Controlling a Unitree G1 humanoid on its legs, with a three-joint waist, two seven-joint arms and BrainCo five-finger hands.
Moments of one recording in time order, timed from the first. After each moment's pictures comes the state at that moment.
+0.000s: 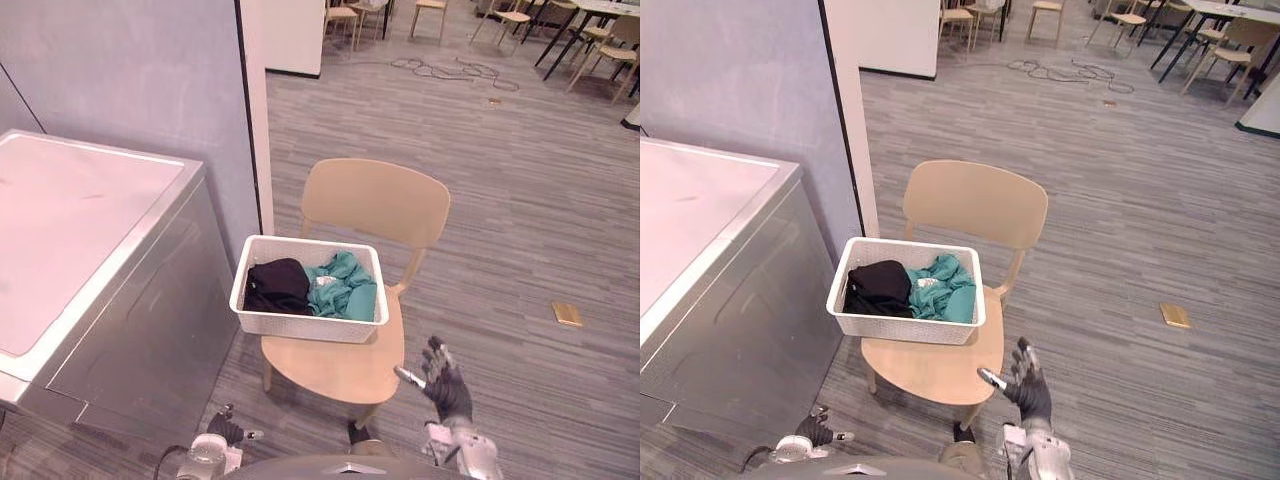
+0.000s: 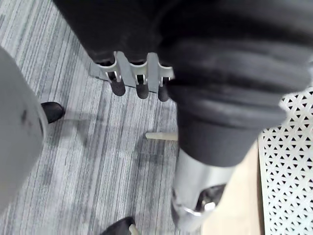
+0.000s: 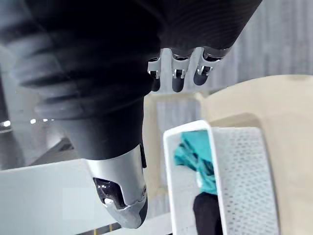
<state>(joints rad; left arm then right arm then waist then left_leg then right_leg) 0.01 0.01 -0.04 1.11 0.12 -0.05 0.09 0.55 -0.01 -0.09 -0.18 0.16 -0.13 0.04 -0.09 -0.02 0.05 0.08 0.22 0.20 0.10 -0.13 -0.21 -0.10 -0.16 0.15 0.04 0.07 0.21</state>
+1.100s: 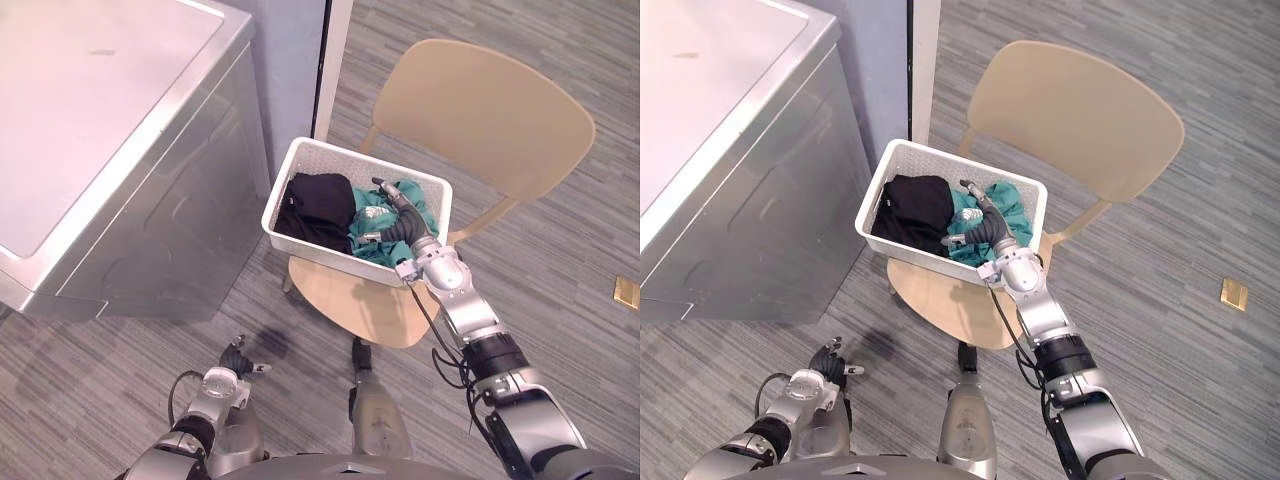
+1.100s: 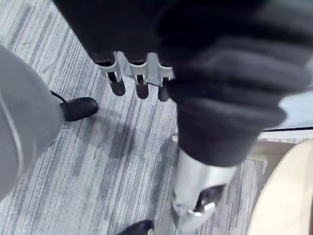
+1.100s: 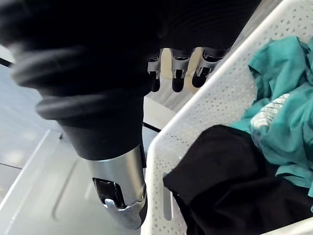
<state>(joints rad) -0.21 0.07 -0.13 1.04 0.06 -0.05 0.10 -0.48 -0.43 0.22 0.31 -0.06 -0.08 0.02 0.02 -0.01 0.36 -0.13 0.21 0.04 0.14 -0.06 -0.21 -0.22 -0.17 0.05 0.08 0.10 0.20</state>
